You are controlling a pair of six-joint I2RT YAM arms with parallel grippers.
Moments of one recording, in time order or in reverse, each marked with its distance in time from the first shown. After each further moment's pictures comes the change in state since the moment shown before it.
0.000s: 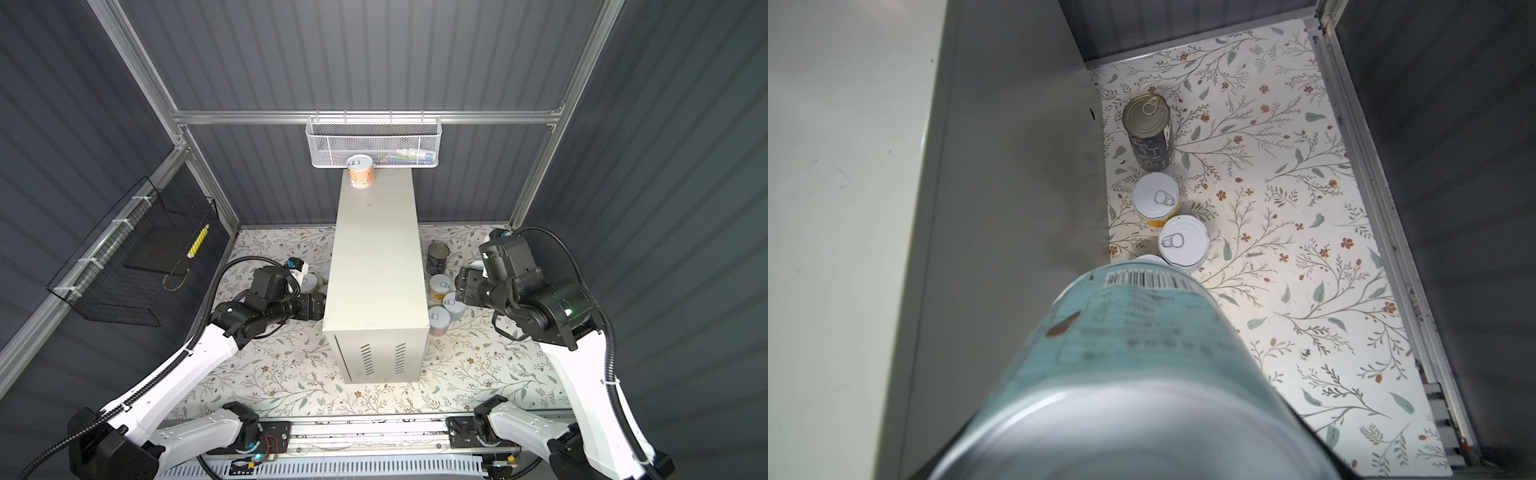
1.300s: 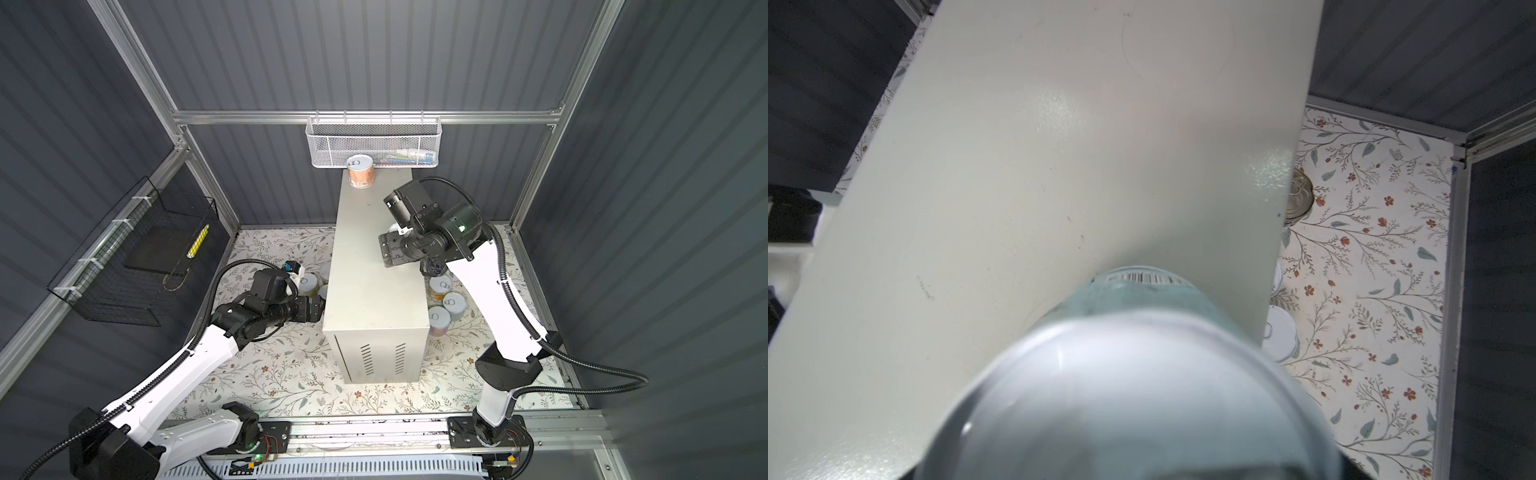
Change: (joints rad) left arm 0.021 0.000 -0.026 -0.010 -0.035 -0.001; right arm 0.254 0.646 0.698 -0.126 -0.007 -0.153
